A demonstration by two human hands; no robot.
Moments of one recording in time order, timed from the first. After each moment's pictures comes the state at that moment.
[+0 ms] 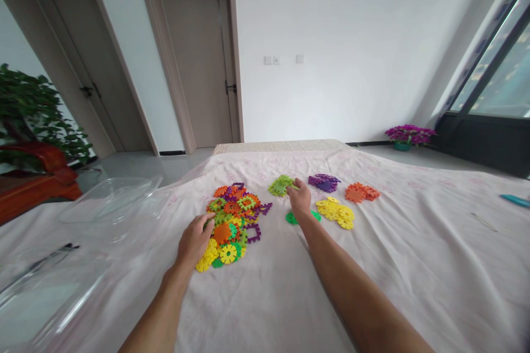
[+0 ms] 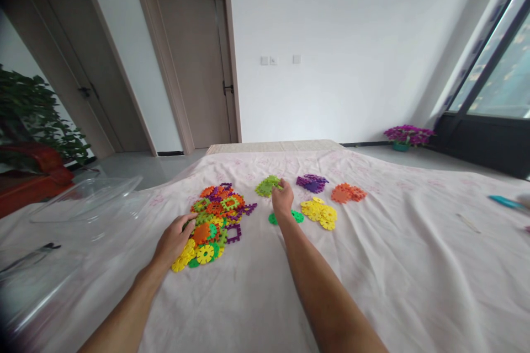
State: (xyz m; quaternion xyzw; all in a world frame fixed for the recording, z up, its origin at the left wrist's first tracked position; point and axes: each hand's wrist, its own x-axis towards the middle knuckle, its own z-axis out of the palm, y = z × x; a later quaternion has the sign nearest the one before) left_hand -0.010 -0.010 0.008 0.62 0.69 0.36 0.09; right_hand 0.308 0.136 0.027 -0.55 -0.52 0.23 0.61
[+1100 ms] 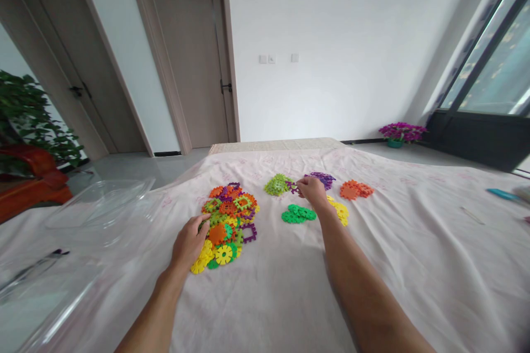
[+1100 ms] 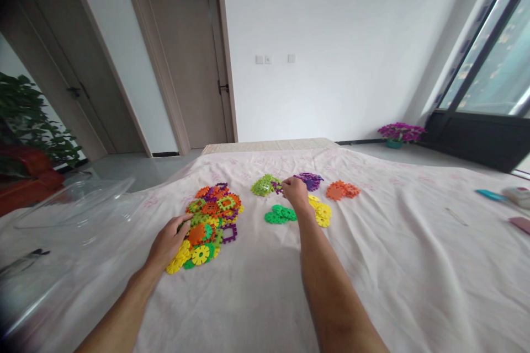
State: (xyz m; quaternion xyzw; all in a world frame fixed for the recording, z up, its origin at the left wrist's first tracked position) left_hand -0.010 -0.011 0.011 0.62 0.69 0.36 0.10; right_hand 0.377 0.129 0.068 -0.66 -0.62 0.18 0.38
